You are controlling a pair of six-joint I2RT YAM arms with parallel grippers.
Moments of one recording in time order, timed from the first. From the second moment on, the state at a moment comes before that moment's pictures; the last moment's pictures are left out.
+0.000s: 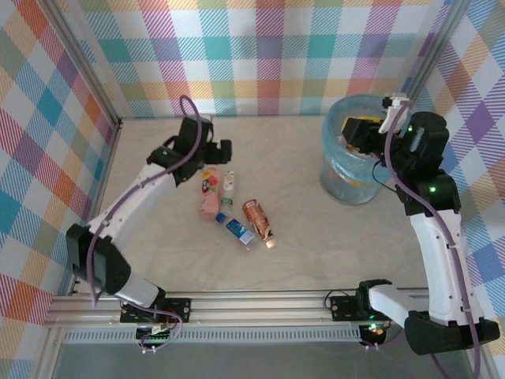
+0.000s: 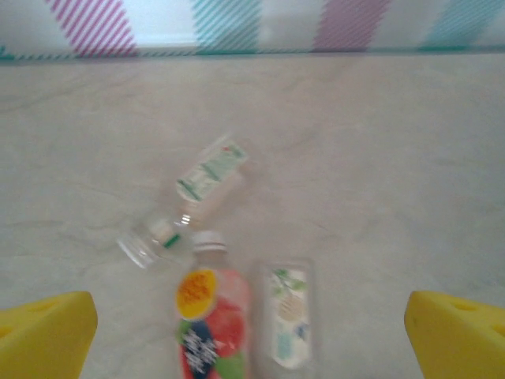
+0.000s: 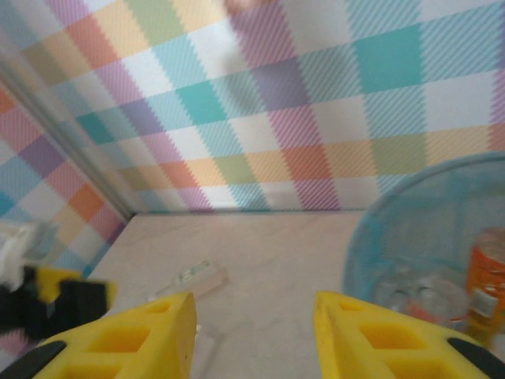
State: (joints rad) left arm -0.42 1.55 1.46 -0.63 -0.23 -0.28; right arm 0.15 1.06 1.42 -0.56 -0.33 0.29
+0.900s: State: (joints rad) left arm -0.18 2.41 2.26 -0.99 0.16 0.05; right arm 0.44 1.21 1.24 -0.44 -0.34 0.29
